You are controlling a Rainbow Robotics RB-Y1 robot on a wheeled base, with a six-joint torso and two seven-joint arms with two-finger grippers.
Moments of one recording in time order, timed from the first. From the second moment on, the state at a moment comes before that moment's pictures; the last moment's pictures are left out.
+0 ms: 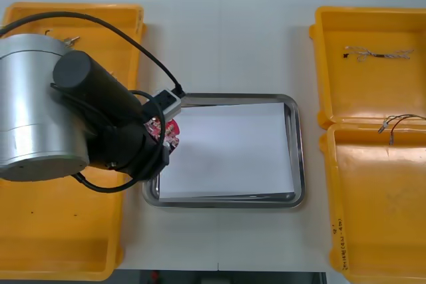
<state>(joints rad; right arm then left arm) -0.10 -0.97 -0.41 -2.46 -1.13 1.92 1.23 -0.75 0.94 -0.73 -2.33 0.91 1.60 -0.98</state>
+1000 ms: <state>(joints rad) -0.10 -0.97 -0.41 -2.47 -1.13 1.92 1.23 -0.82 0.81 -1.12 -2.18 0.64 1.40 -0.64</state>
